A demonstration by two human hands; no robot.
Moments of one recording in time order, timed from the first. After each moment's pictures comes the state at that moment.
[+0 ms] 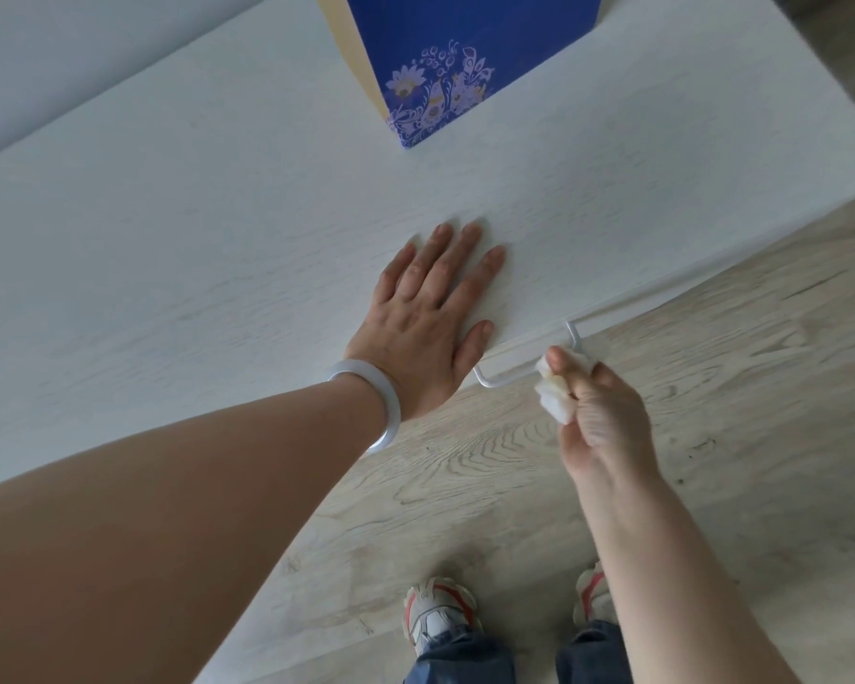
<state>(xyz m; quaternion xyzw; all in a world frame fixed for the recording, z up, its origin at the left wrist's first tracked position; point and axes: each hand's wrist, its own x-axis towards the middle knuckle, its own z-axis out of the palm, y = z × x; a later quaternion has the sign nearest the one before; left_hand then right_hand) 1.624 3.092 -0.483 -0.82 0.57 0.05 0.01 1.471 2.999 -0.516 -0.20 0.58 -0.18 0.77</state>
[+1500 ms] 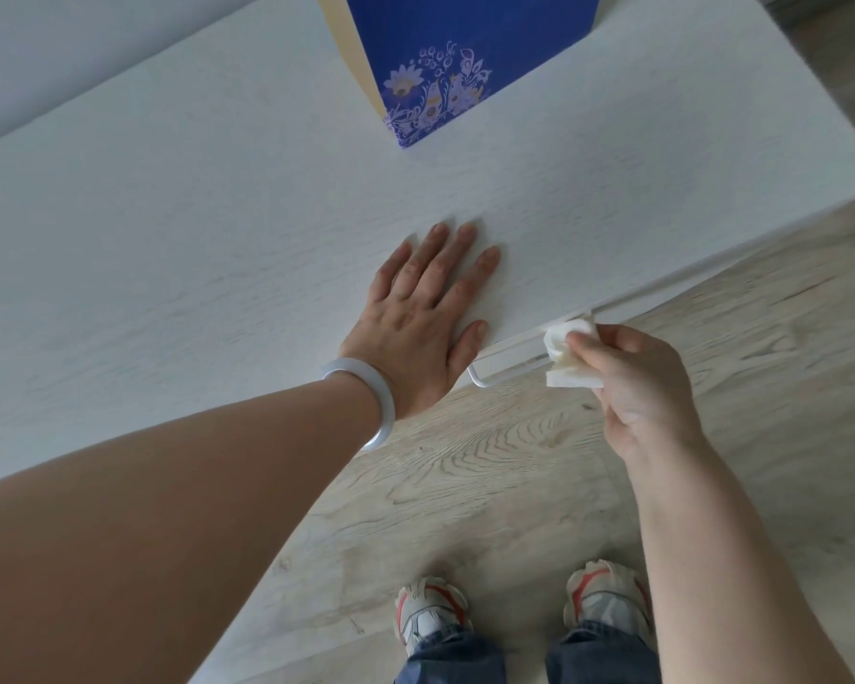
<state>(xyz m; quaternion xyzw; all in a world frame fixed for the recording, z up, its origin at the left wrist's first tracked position) 1.623 3.093 -0.481 -0.82 0.57 0.05 0.01 1.465 2.959 -0.498 -0.43 0.59 -0.11 0.68</state>
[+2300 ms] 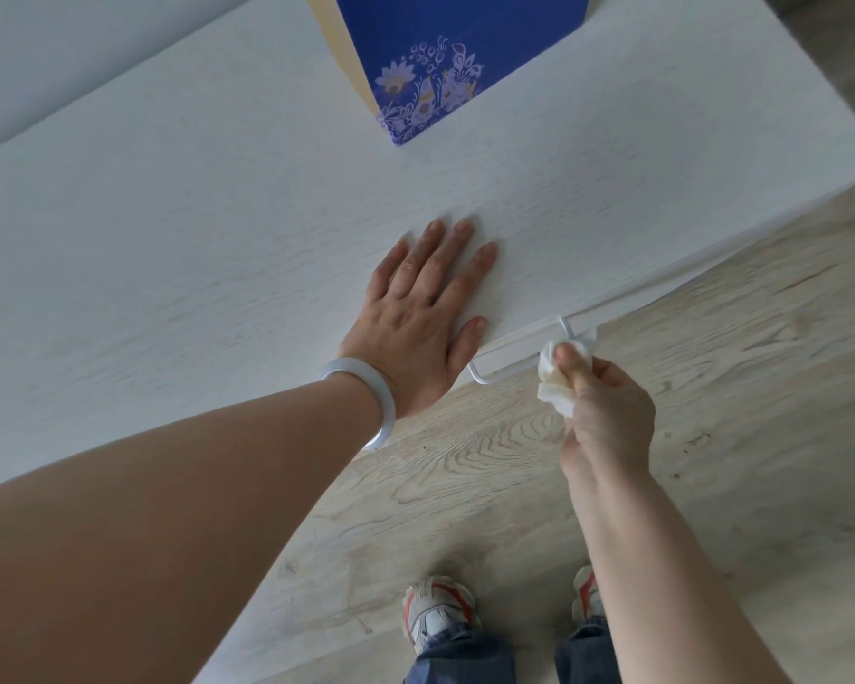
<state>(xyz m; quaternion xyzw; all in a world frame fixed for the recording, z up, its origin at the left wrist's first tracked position) 1.623 3.091 -0.481 -0.82 0.57 0.05 0.00 1.467 3.002 -0.517 -0.28 0.65 -0.23 0.66</state>
